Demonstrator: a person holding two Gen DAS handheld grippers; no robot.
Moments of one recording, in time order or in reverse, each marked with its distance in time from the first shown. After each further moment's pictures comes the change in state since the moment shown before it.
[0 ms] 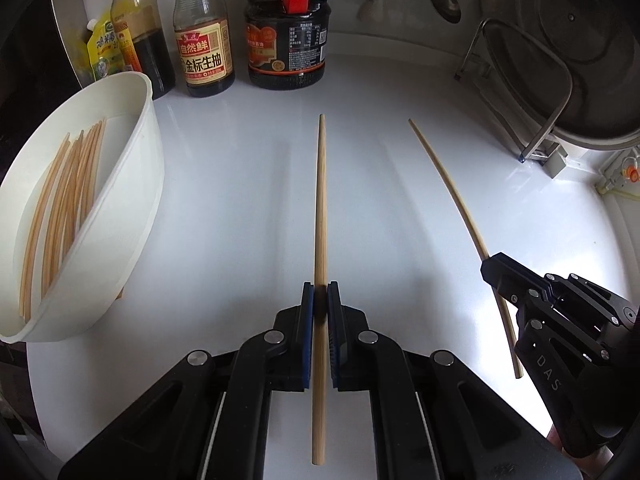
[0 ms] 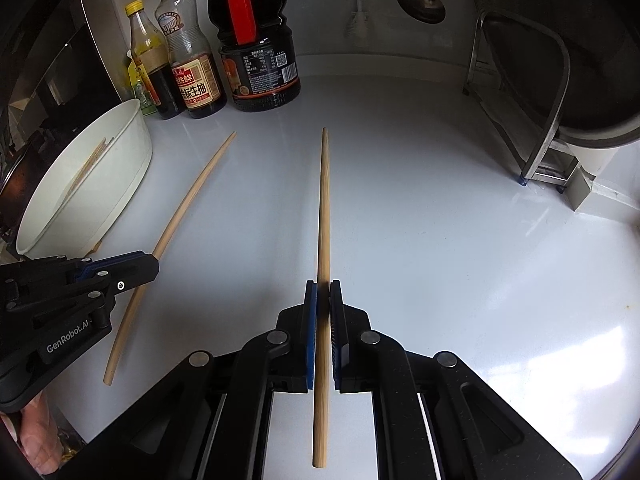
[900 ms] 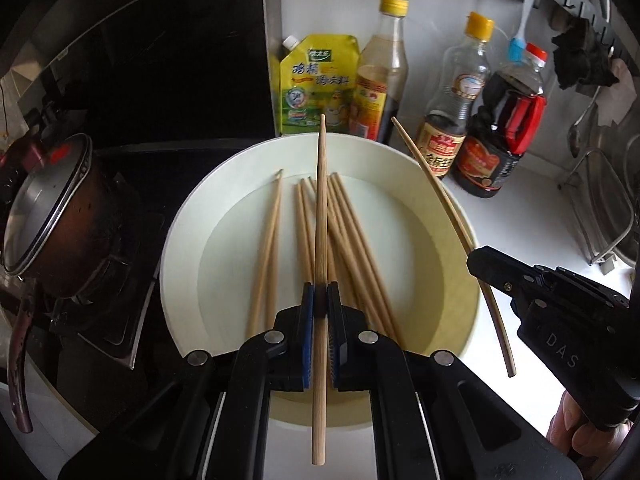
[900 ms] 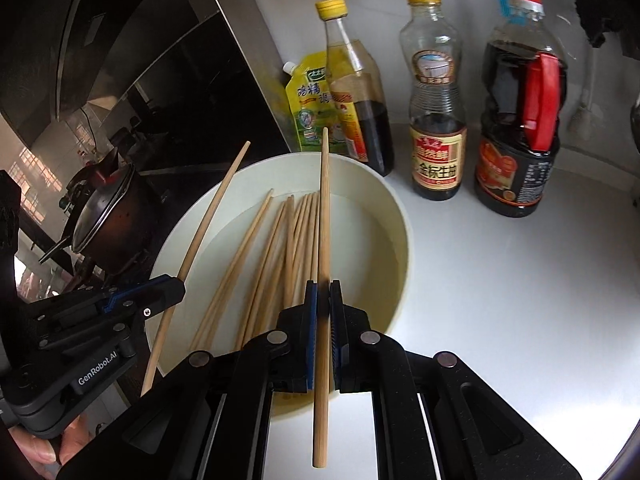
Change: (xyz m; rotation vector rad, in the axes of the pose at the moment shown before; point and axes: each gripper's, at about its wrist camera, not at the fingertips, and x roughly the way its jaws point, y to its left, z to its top) left arm -0.090 0.235 0.034 -0.192 -0.091 0.170; right arm 0.020 0.230 0.123 -0.113 -0.007 0.326
